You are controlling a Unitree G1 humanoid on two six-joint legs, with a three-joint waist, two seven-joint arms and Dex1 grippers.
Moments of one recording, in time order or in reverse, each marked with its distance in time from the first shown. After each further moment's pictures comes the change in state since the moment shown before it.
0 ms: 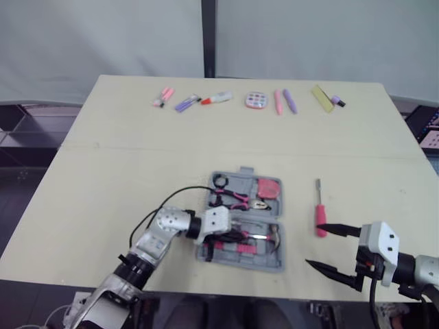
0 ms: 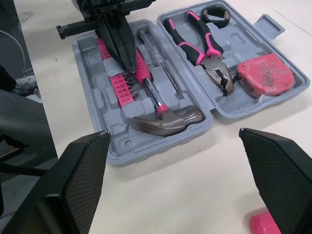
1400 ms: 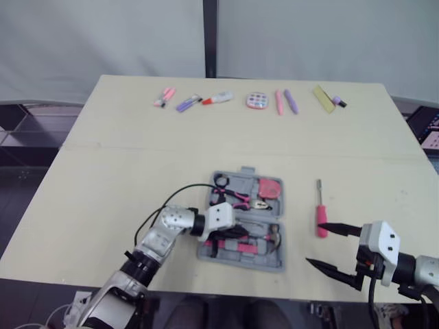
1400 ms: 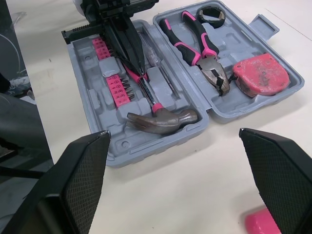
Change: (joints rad) left arm -0.032 -0.048 0.013 0.074 0.028 -0.008 0.059; right arm 0.008 0.003 -0.003 -0.004 -0.001 0.000 -0.022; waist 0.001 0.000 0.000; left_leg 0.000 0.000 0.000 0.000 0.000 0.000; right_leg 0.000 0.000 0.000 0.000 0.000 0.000
